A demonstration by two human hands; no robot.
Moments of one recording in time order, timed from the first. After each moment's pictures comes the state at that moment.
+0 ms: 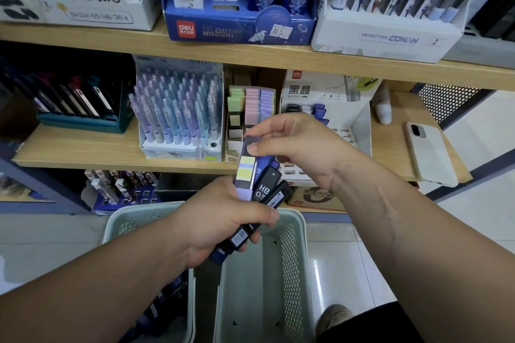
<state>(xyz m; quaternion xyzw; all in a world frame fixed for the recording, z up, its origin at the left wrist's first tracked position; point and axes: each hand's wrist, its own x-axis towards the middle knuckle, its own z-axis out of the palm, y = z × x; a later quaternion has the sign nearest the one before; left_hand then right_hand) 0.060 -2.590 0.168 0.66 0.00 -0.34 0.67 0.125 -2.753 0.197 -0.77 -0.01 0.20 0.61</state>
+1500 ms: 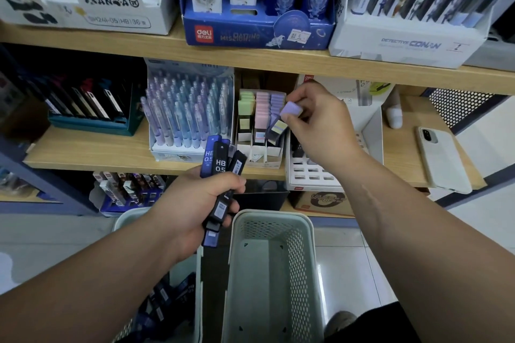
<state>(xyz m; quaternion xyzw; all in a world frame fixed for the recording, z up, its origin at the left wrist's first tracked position) 0.080 -2.561 0.155 0.60 0.19 -0.21 0.75 0.166 -2.767 0.167 -0.90 -0.06 -0.14 0.41</state>
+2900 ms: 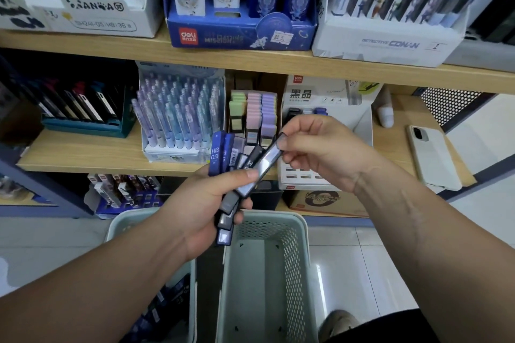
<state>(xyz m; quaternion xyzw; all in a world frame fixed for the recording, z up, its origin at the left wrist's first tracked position) 0.073 -2.584 0.167 0.54 0.15 -0.23 0.80 0.126 -2.783 0.193 -0.69 0.00 0.19 0.70</state>
